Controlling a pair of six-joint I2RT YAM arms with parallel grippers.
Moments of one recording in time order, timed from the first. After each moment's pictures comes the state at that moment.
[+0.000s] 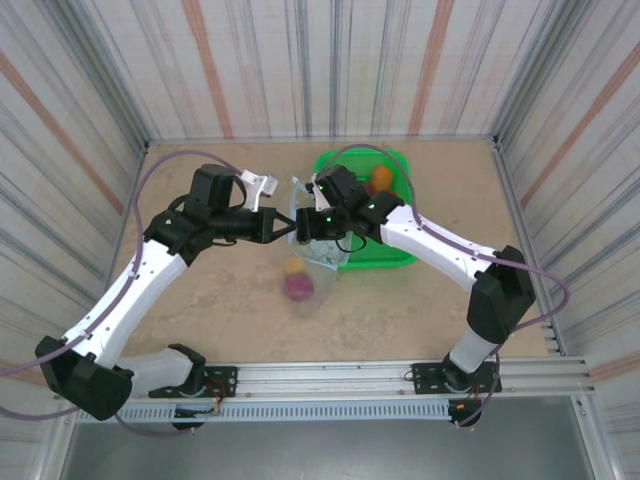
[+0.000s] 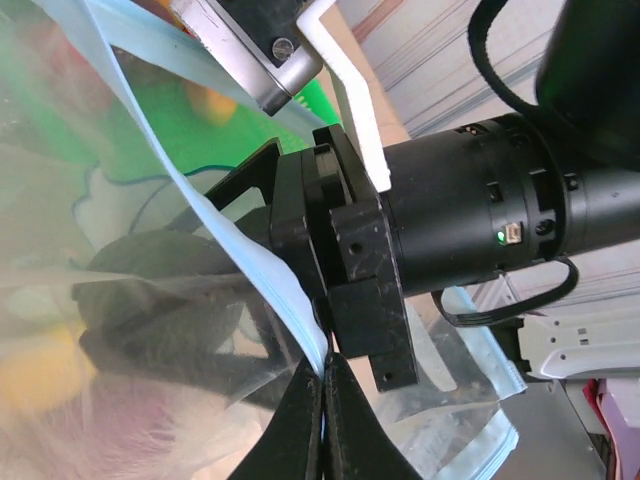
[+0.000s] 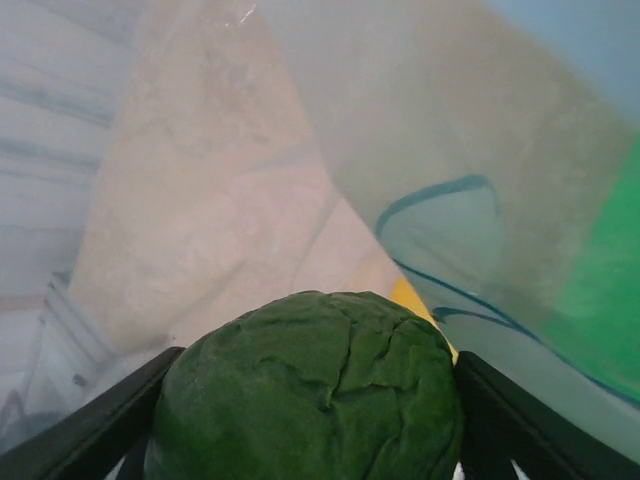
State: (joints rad) left arm -0.48 1.19 1.22 -0.70 0.60 -0.37; right arm 0.80 1.67 1.44 -0.58 -0.25 0.62
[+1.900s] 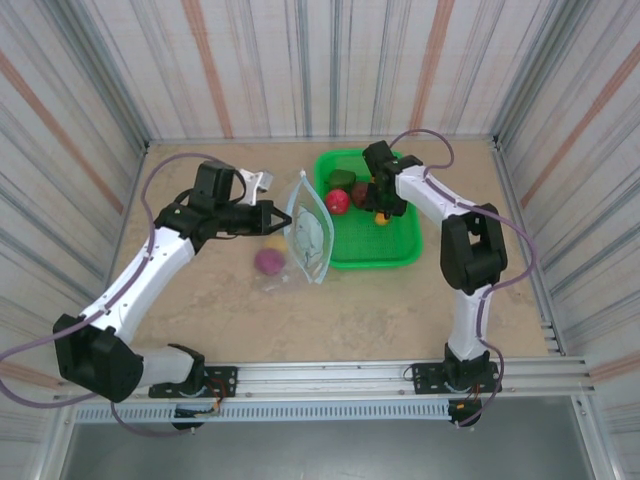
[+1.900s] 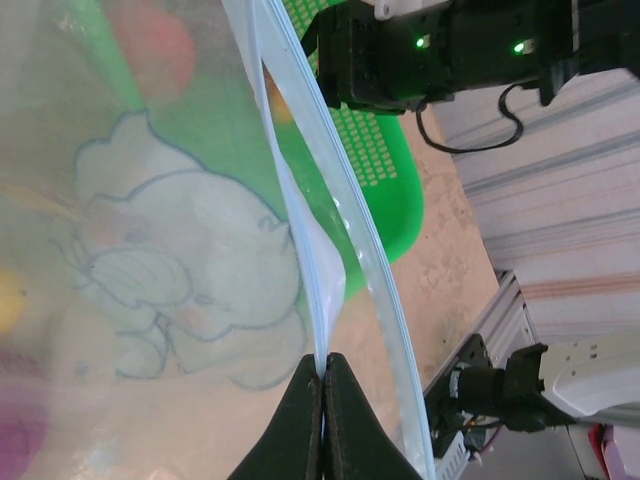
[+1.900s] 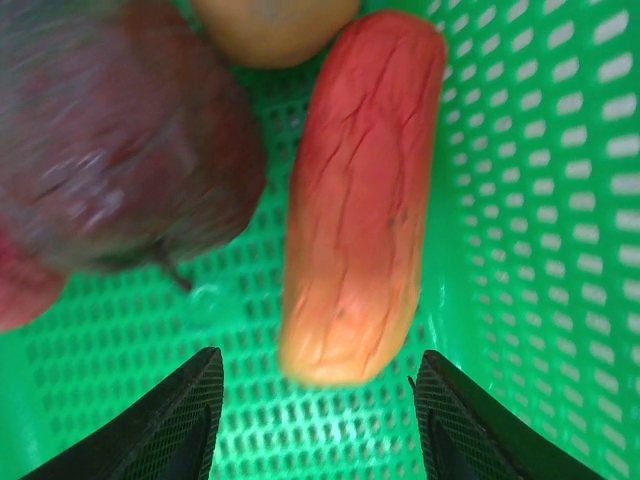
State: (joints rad) left arm -0.39 1.28 1.17 -0.61 0.63 -0.41; right arm 0.39 2.01 1.64 -0.89 0.19 0.57
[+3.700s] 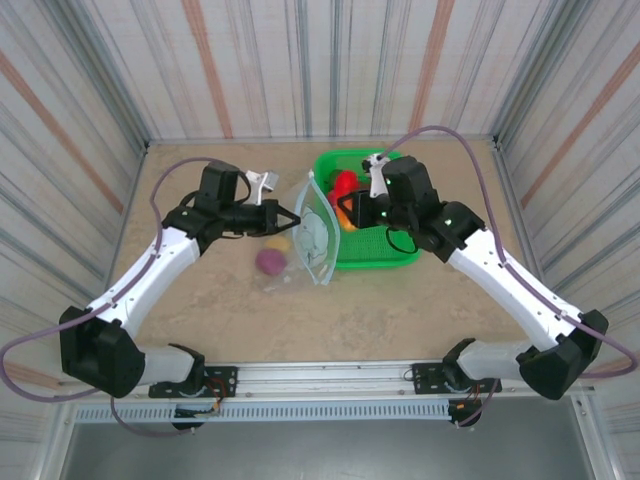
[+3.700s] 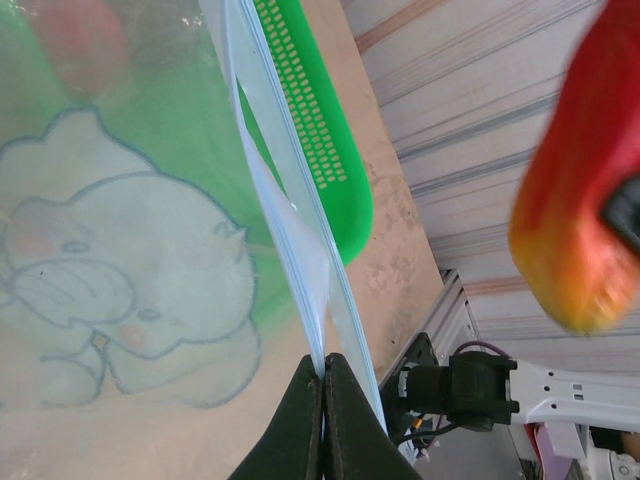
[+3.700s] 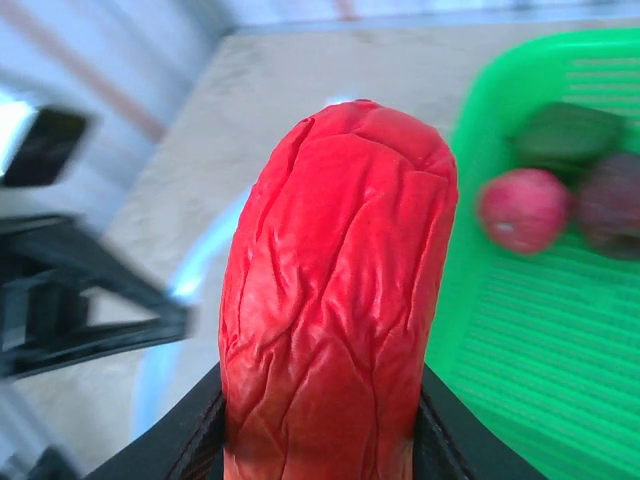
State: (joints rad) left arm -0.40 1.31 1.12 -0.49 0.74 -0.50; right arm 0.70 1.26 1.32 -0.60 -0.09 0.45
